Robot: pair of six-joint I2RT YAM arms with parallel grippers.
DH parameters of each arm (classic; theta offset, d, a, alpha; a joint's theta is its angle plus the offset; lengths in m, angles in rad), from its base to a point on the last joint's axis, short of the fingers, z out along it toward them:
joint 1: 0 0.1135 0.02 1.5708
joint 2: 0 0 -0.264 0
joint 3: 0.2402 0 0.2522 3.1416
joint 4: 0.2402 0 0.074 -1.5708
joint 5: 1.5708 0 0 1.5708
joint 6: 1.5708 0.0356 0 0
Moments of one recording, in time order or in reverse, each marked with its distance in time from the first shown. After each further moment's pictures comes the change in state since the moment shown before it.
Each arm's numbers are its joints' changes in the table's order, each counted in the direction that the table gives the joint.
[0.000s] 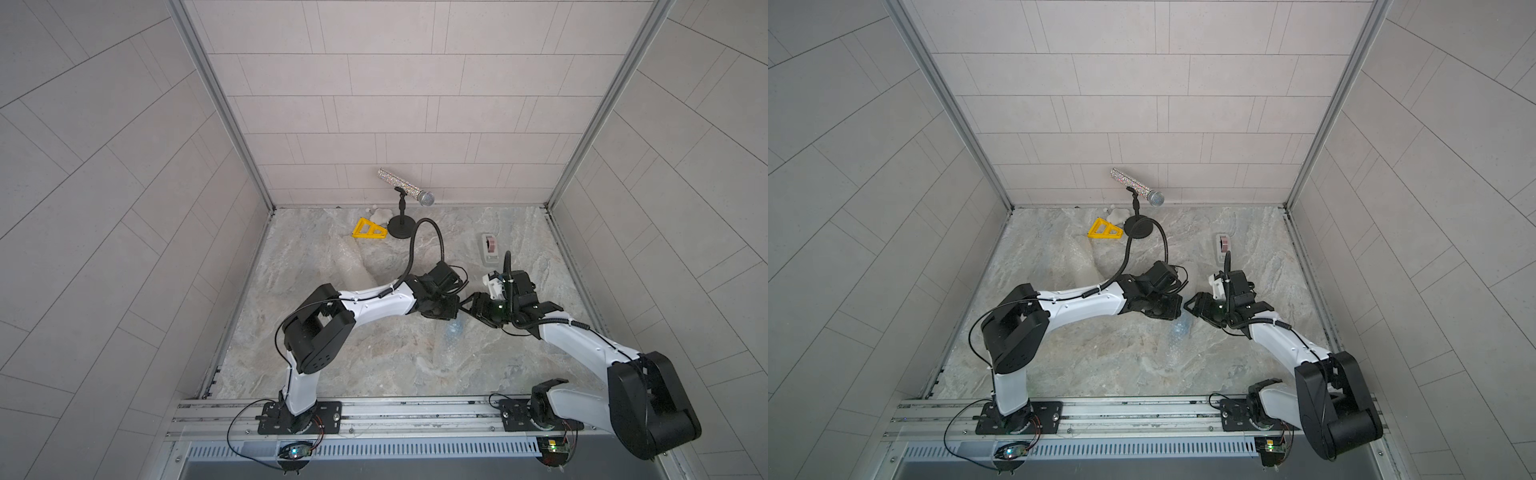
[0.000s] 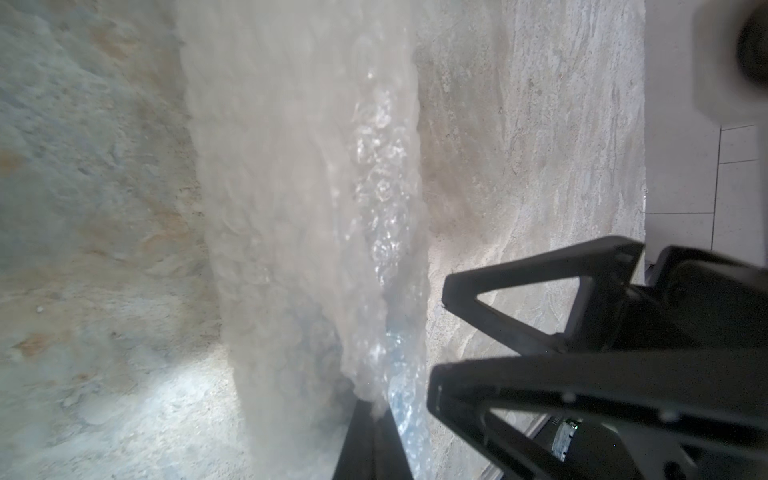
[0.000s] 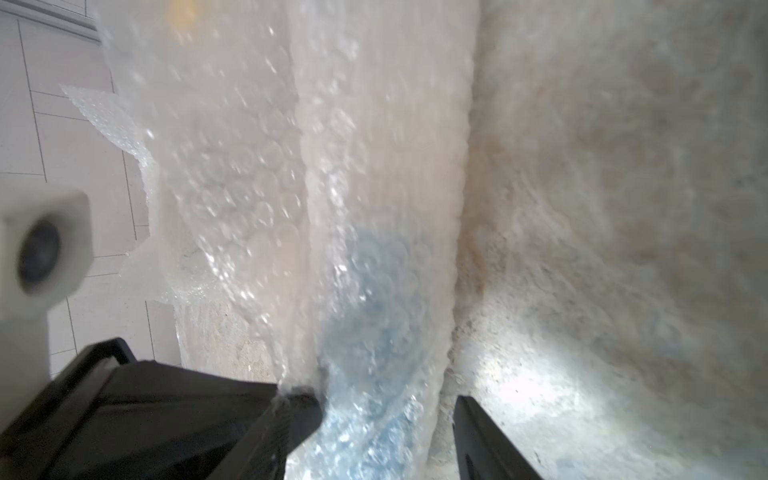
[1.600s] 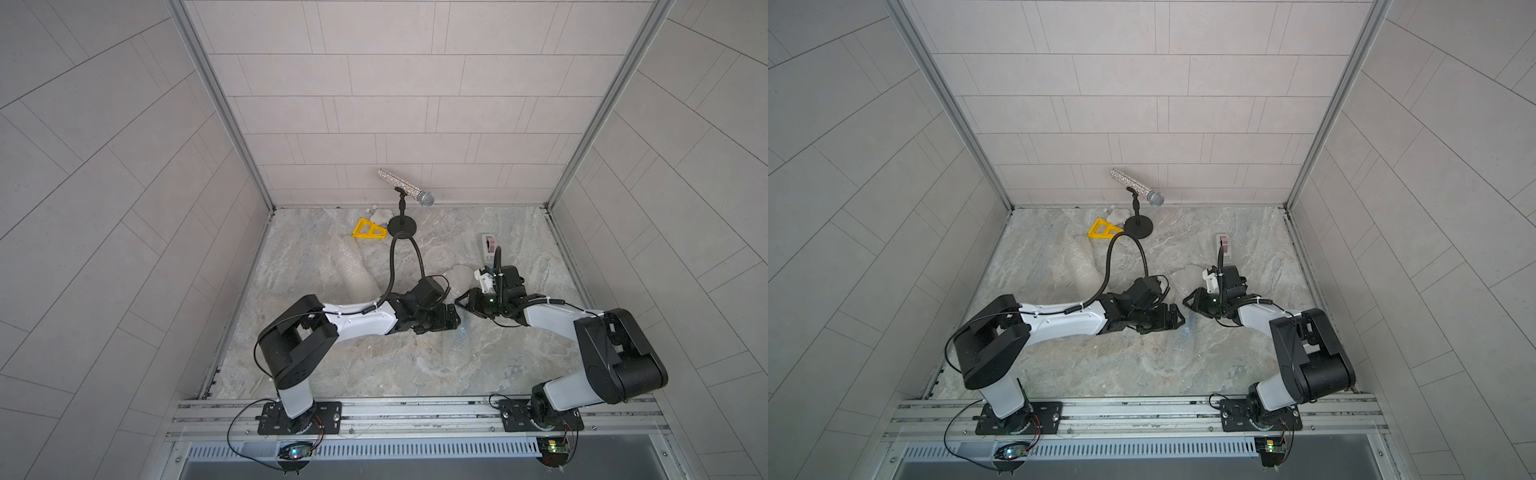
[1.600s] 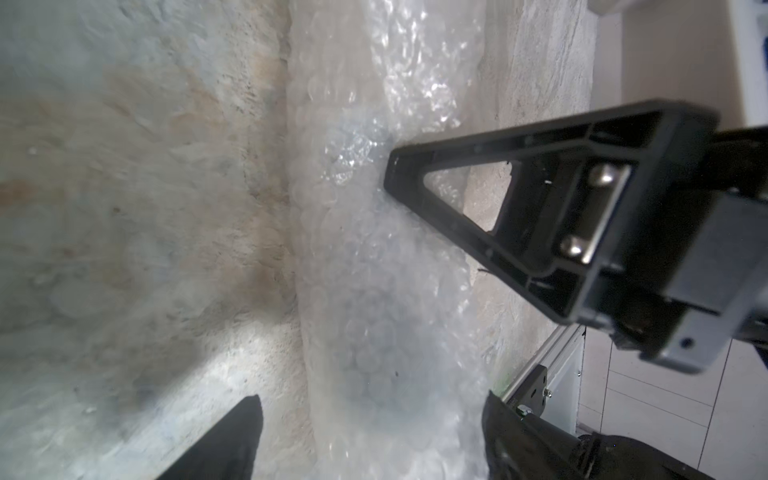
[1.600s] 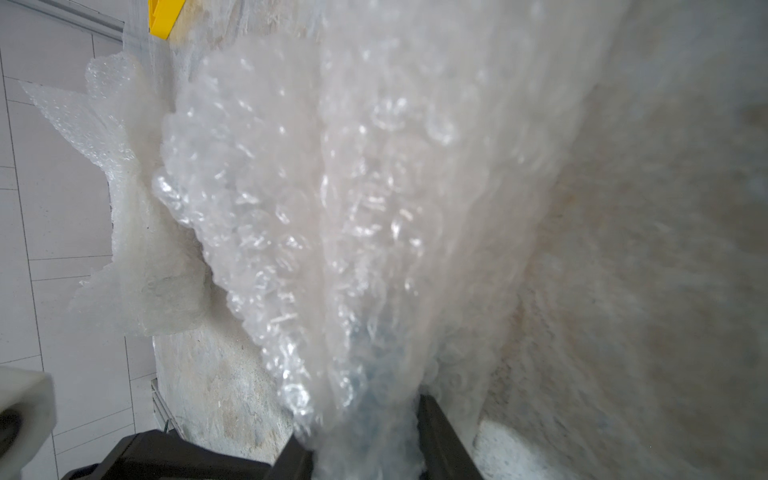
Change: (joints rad) left arm -0.011 0.141 -0.319 -0.321 0.019 -0.254; right arm -0.016 -0.244 0.020 -0.209 -0.014 -0.071
